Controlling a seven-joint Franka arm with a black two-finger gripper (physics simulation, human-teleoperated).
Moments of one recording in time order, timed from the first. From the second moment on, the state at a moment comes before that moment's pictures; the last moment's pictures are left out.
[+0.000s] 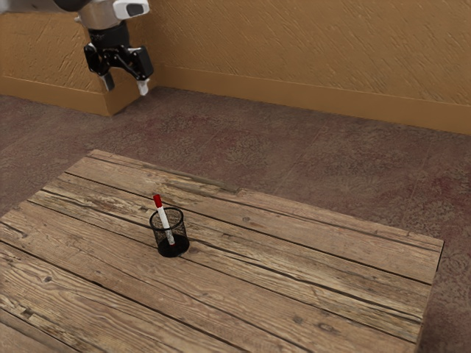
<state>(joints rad) 0.06 0.22 0.06 -1.23 -0.01 1.52 0.05</state>
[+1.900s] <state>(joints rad) 0.17 0.69 0.17 -1.31 -0.61 1.49 -0.58</state>
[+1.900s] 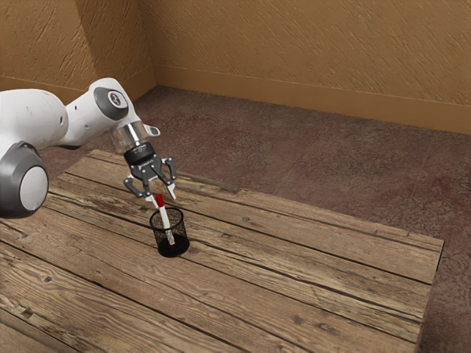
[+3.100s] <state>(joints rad) 0.11 0.34 0.19 -1.43 -0.32 1.38 -0.73</state>
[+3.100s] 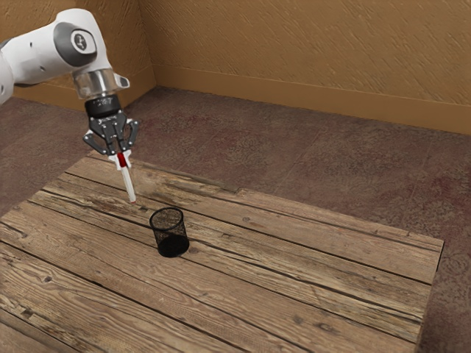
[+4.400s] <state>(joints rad) 0.15 0.41 0.28 -1.70 -0.12 1.34 -0.87</state>
